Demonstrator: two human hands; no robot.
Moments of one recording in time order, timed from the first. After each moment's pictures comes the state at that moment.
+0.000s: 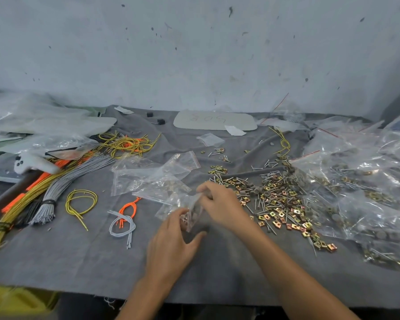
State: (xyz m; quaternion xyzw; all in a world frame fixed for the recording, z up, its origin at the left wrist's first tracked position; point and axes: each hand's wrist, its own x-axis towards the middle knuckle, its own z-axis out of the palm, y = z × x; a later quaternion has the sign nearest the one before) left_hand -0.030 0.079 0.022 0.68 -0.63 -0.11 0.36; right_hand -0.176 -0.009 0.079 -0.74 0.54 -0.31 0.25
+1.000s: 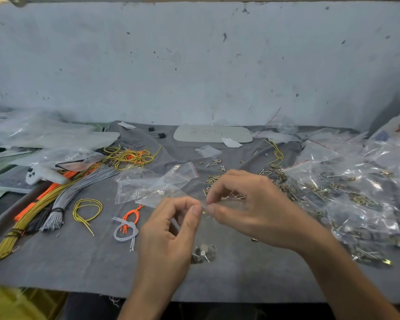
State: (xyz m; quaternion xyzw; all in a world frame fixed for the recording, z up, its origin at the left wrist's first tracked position) left_hand -0.054 0.153 0.142 0.47 -0.60 -0.15 0.63; right_hand -0.232 0.117 0.218 -0.86 0.34 -0.34 0.18
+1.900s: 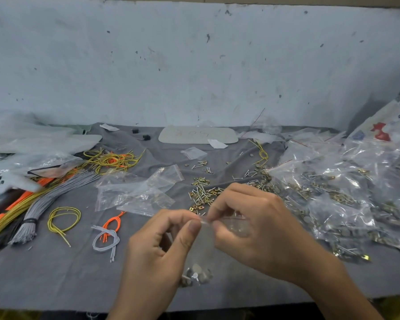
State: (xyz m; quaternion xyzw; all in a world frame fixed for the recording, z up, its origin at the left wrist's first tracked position) left_hand -0.068 0.161 0.152 0.41 -0.63 -0.22 0.62; right_hand -0.248 0.143 0.214 -0.85 0.37 -0.38 0.06
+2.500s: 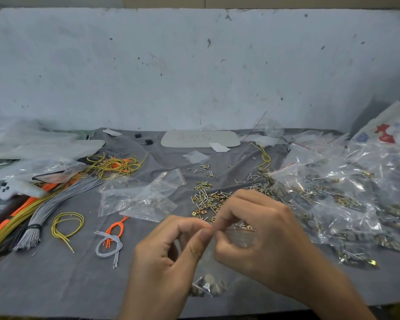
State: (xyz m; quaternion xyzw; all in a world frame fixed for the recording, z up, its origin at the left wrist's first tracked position) left_hand -0.076 0.167 0.161 0.40 -0.65 -0.18 0.62; right_hand -0.246 0.150 0.211 -0.83 0.37 -0.42 0.01
